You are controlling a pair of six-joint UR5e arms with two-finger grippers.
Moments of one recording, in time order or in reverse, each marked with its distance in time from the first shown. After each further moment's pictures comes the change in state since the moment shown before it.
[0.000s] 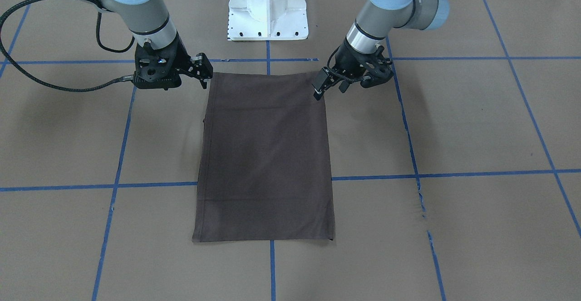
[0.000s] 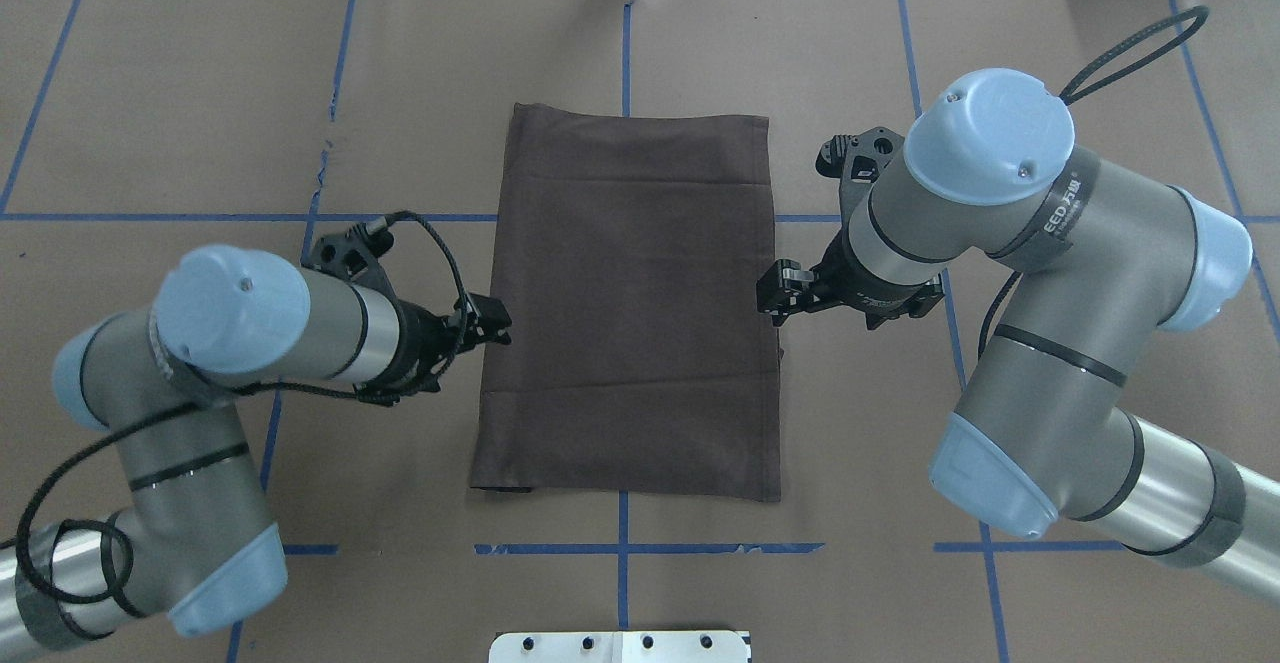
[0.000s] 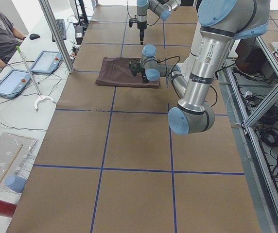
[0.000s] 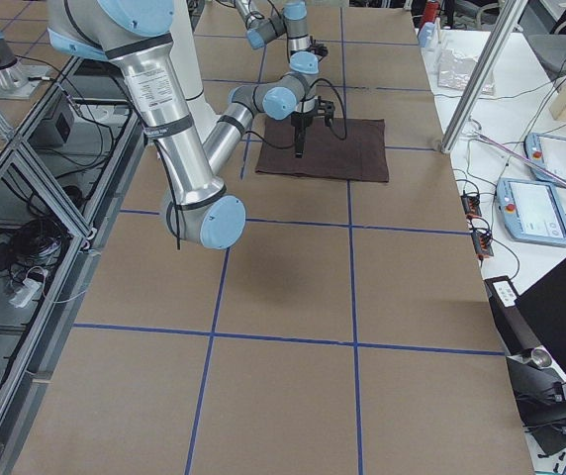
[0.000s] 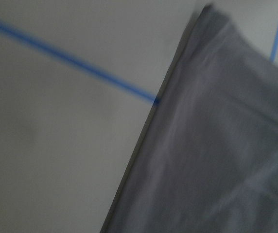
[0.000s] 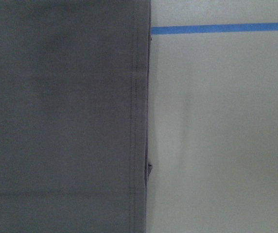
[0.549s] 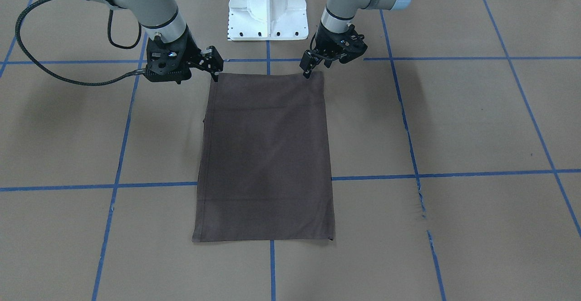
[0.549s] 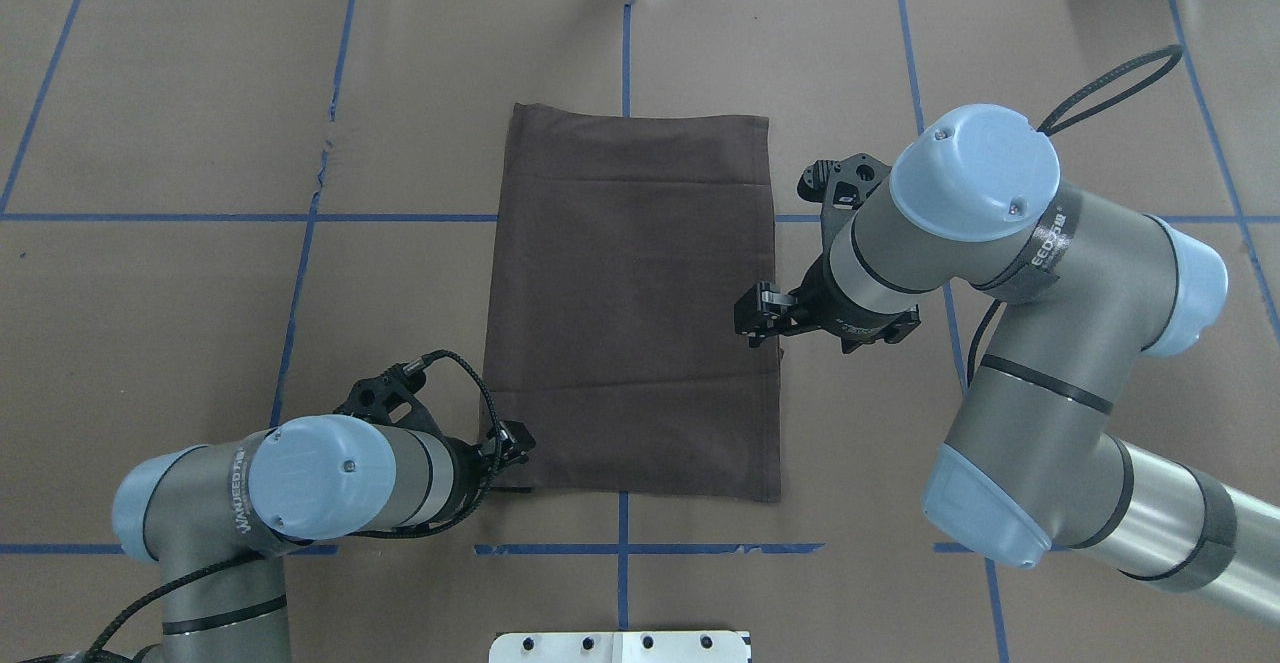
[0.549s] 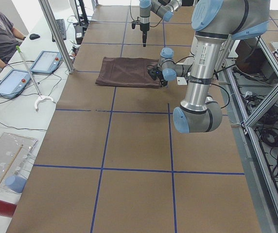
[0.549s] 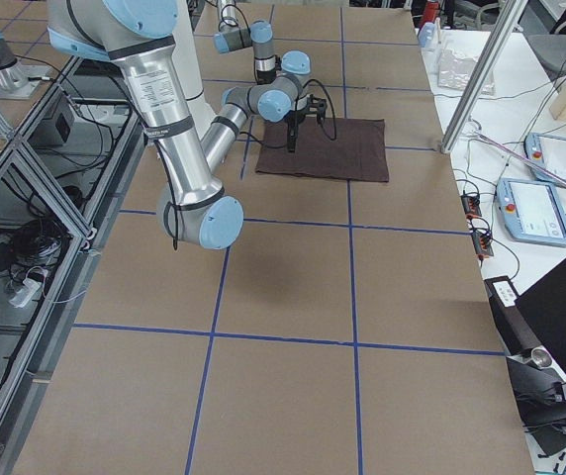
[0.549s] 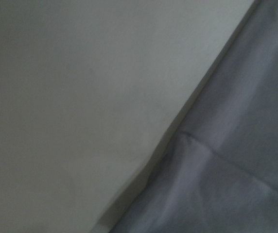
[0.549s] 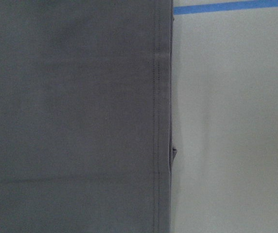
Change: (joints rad) left arm 0.200 -0.002 -0.013 0.122 0.141 -0.184; right arm -0.038 -0.005 0.000 0.055 -0.002 0.048
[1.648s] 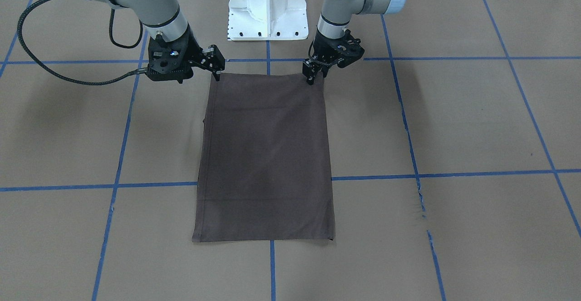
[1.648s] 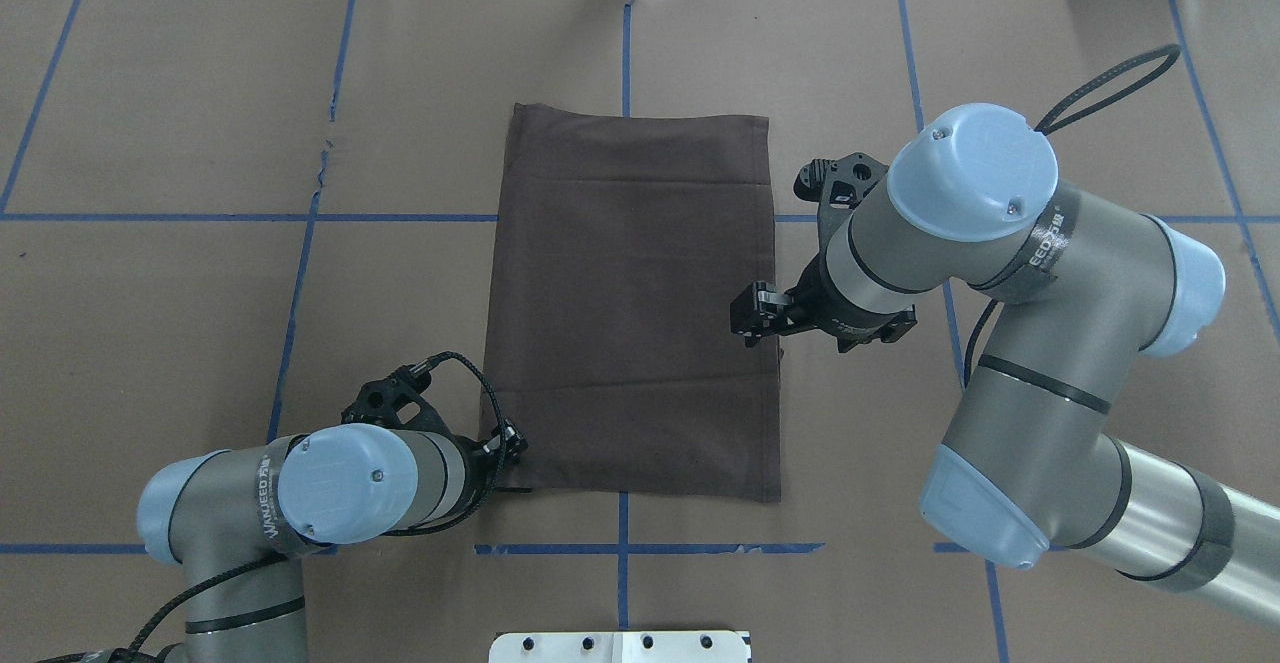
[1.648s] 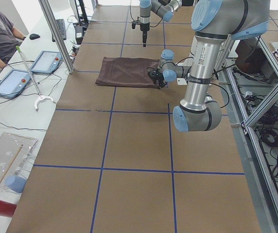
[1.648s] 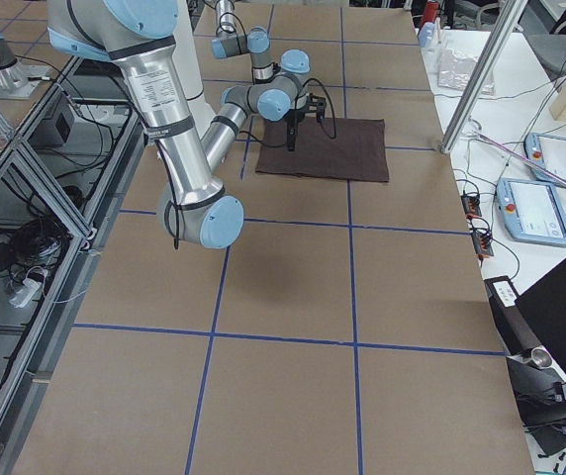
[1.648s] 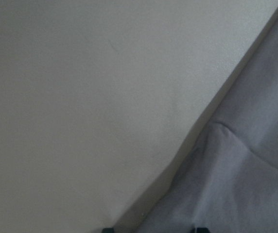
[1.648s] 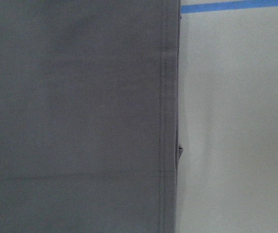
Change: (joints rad) left arm 0.000 -0.014 0.037 0.011 0.051 -0.011; right arm 0.000 0.005 0.001 0.002 0.000 0.005
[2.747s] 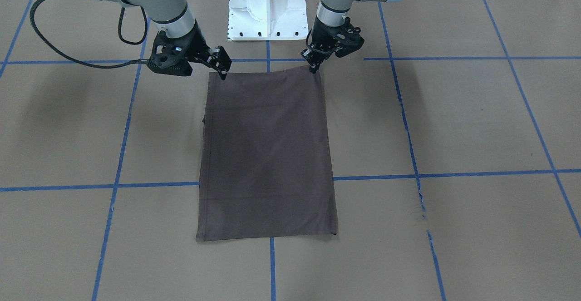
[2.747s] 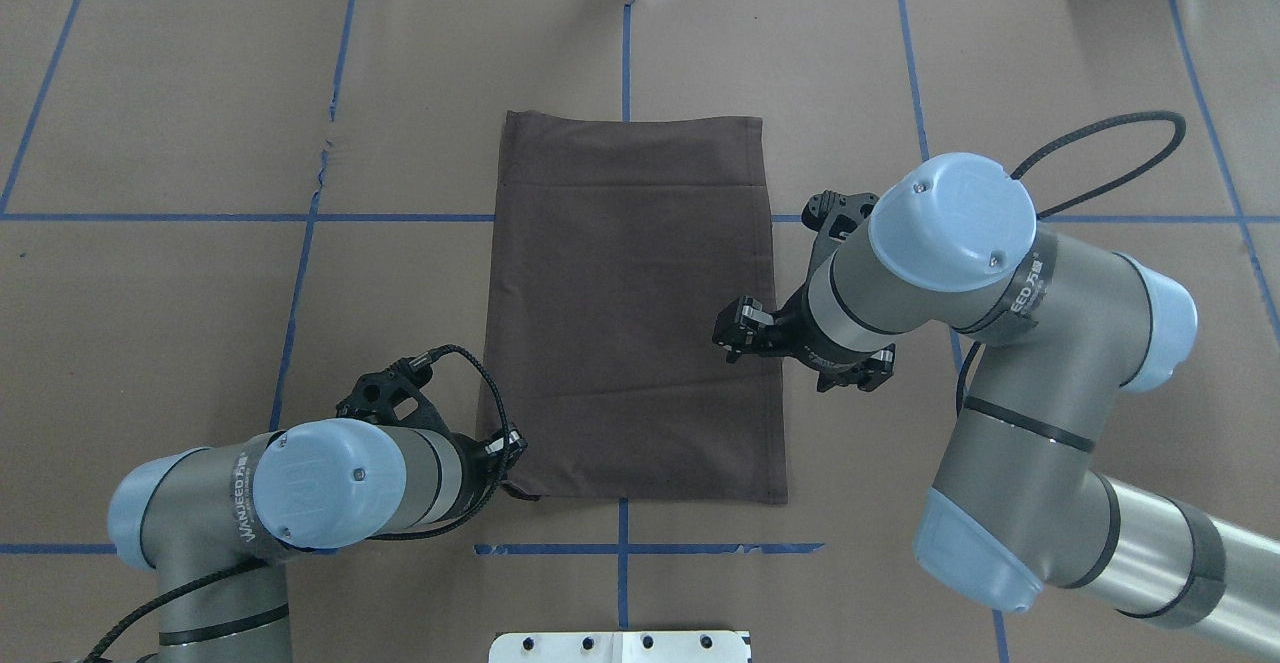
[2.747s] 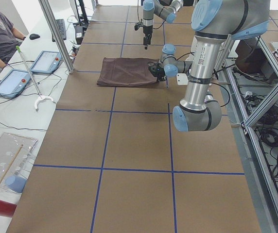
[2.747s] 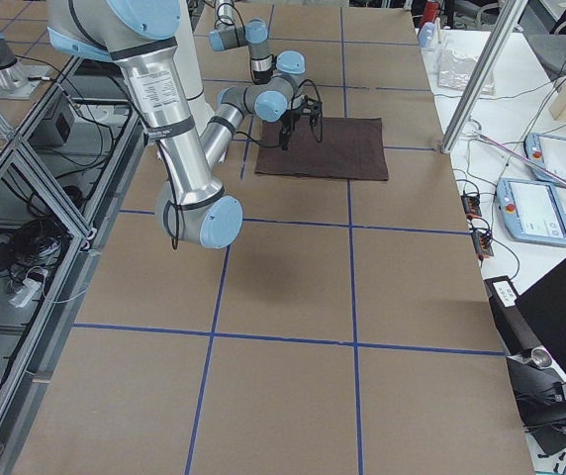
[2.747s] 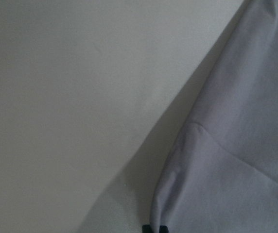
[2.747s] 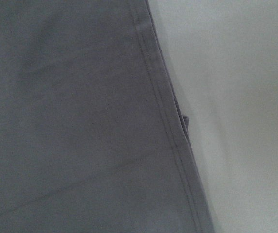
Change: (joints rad) left arm -0.001 -0.003 -0.086 0.063 -0.014 0.046; right arm -0.102 -0.028 0.002 0.093 -0.085 0.402
